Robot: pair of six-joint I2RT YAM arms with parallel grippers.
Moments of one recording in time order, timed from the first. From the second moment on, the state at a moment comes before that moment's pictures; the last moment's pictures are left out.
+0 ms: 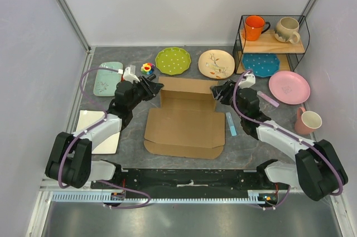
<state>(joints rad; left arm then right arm) -0.31 1.33 0.60 0.48 0.20 -0.75 0.44 1.20 0.53 0.46 0.08 0.66</state>
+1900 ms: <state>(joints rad) -0.35 1.24 0.89 -0.19 0.02 -0.71 0.41 1.12 0.67 0.10 0.16 0.59</state>
